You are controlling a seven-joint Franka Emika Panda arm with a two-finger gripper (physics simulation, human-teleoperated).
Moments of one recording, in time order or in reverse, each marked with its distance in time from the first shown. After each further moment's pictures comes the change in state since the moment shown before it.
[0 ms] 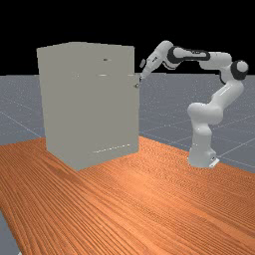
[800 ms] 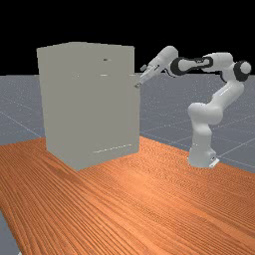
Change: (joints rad) arm -0.015 0.003 0.171 -0.180 -0.063 0.267 0.070
